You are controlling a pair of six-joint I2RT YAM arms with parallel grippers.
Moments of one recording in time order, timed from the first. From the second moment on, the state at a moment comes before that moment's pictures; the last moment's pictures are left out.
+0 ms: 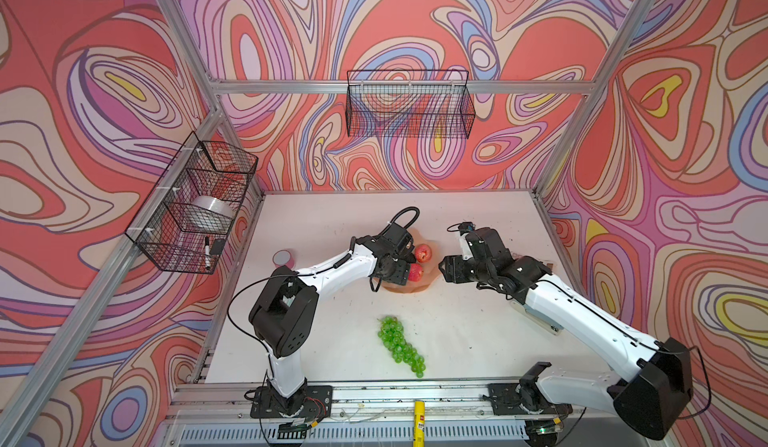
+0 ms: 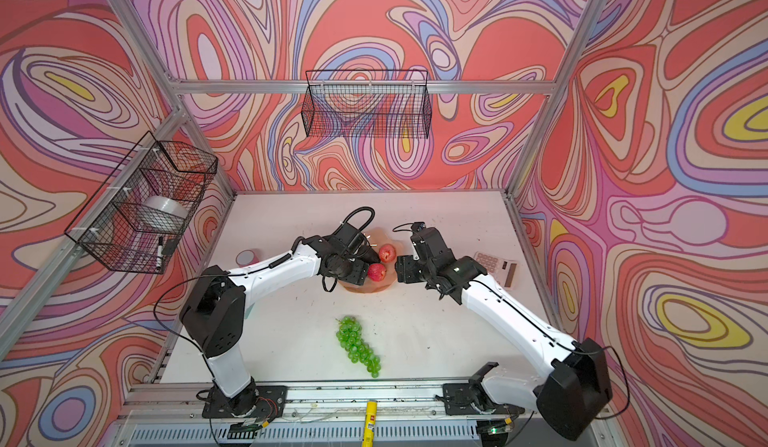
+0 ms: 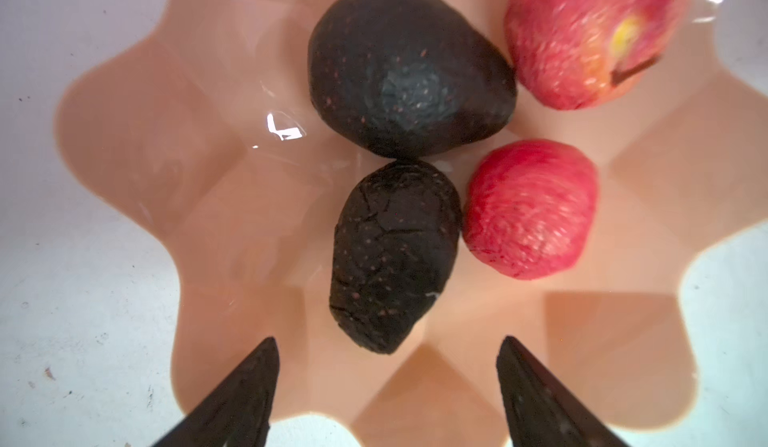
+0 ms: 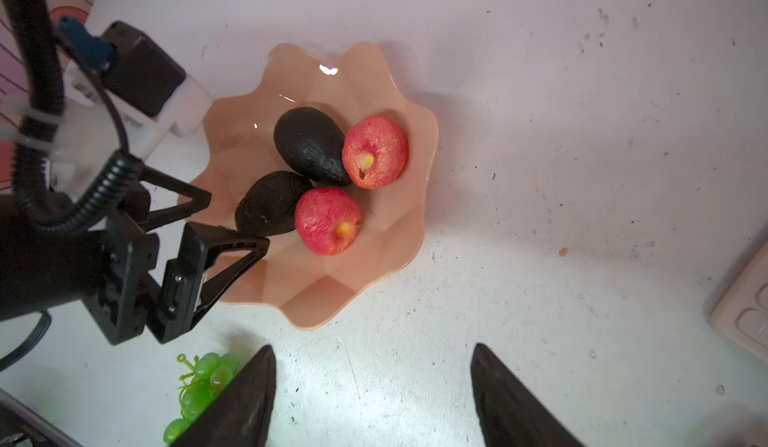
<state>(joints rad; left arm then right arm) -0.70 1.79 1.35 -0.72 -0.09 -0.40 0.57 1.20 1.00 -0.61 0.01 0.39</state>
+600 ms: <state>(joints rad) -0.38 1.14 1.04 -0.45 -0.28 -0.46 1.14 1.48 1.00 -0.53 0.07 0.49</state>
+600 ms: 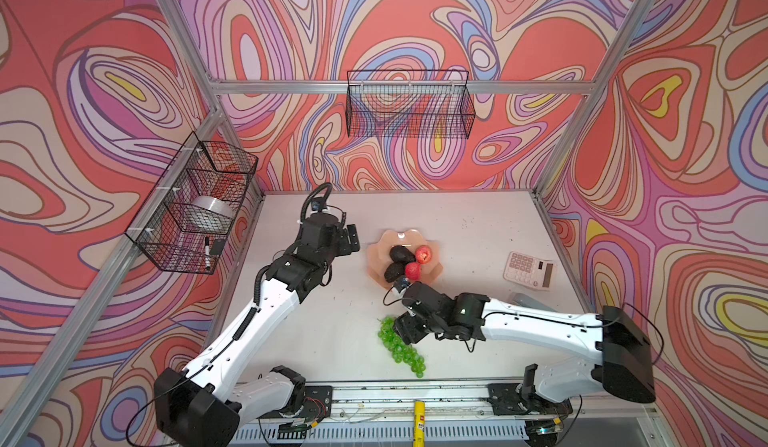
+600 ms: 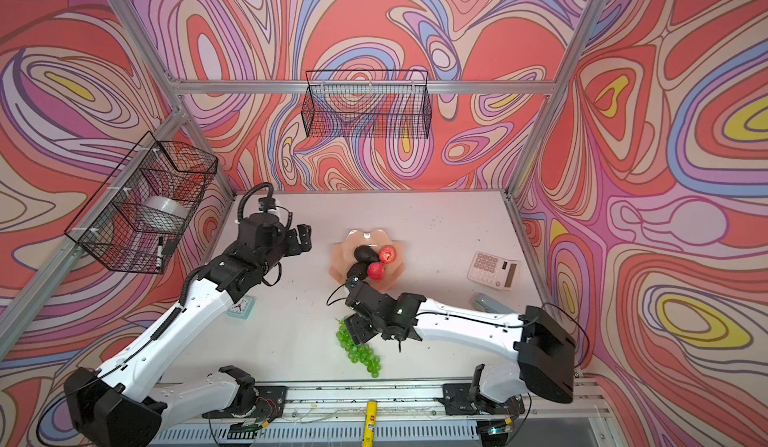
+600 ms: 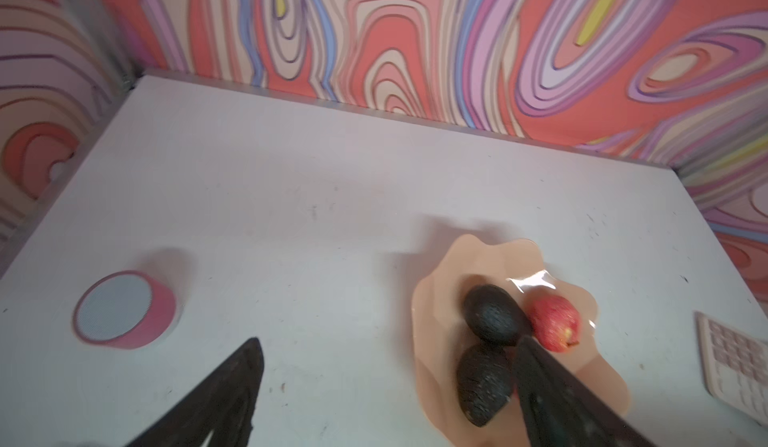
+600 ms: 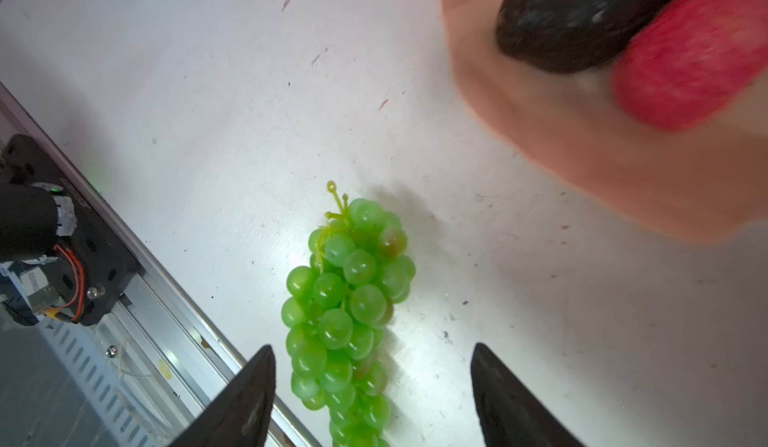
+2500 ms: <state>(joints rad) -0.19 0.99 0.91 -0.46 -0.18 -0.53 1.04 1.61 1.21 -0.61 0.16 0.52</state>
